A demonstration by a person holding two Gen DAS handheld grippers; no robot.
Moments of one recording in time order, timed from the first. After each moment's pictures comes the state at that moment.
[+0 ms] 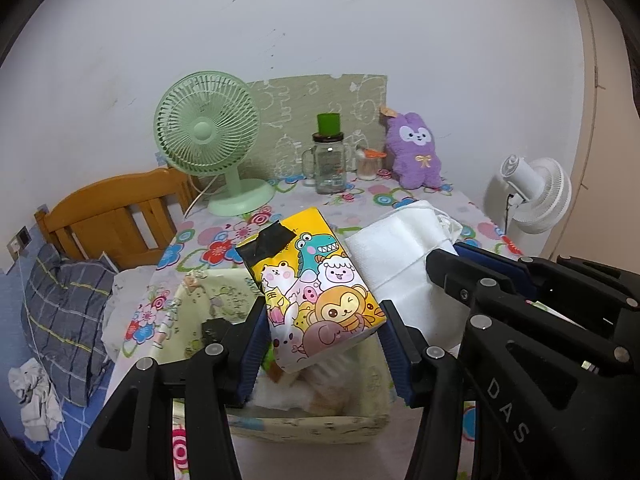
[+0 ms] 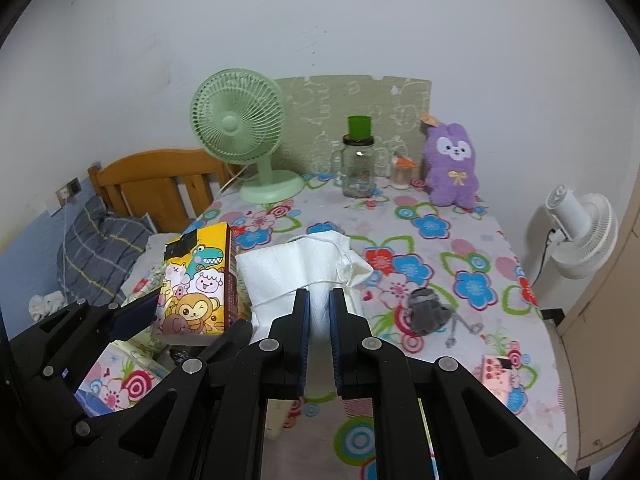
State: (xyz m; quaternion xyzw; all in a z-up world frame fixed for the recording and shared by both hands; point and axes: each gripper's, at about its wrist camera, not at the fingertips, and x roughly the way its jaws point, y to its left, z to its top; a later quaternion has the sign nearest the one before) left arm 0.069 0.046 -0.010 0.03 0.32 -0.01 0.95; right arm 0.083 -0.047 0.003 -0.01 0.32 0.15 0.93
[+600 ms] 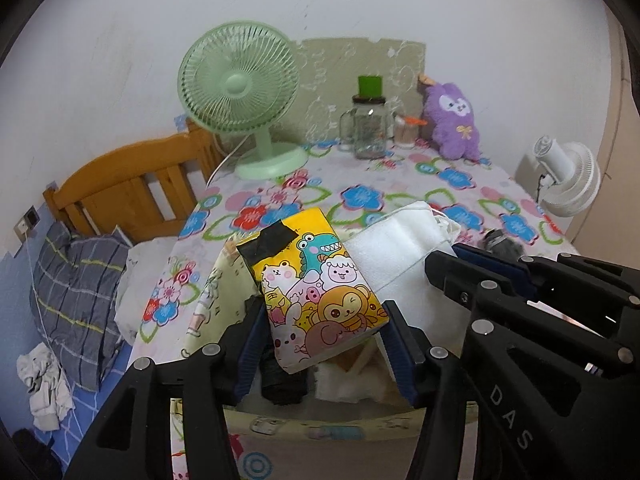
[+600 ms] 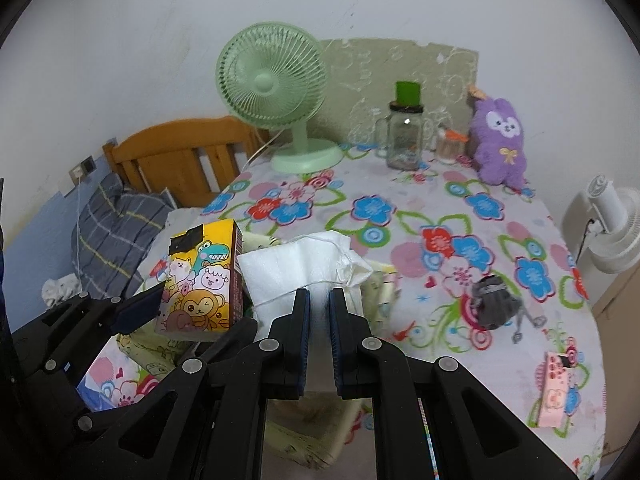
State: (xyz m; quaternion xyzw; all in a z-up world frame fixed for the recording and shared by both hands) left arm 0.094 0.098 -0.045 0.03 0.37 0.02 0.93; right arm 0.115 0.014 -0.032 -0.01 0.37 0.19 0.91
